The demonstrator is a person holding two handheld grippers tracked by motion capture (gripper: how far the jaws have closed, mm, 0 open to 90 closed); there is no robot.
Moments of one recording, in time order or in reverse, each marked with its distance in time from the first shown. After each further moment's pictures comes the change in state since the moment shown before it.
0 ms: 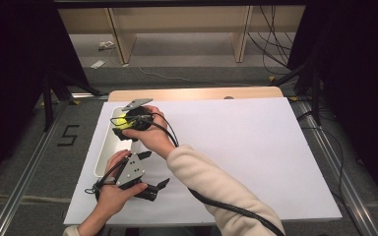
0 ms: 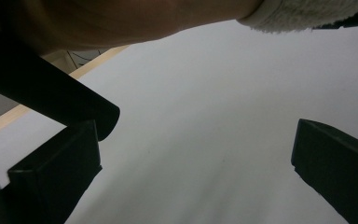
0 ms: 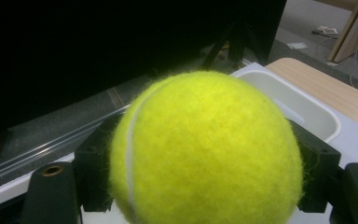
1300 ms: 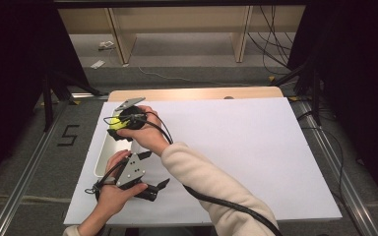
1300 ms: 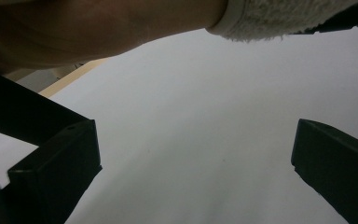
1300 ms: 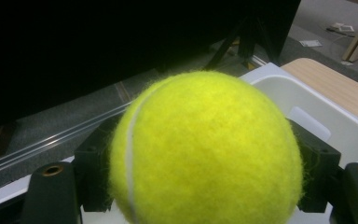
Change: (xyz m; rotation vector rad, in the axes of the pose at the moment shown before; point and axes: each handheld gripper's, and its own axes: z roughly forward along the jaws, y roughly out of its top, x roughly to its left) left arm 0.000 0.000 0.000 0.003 -0.001 0.003; right arm 0.004 0.007 0.017 0.026 0.035 -0.023
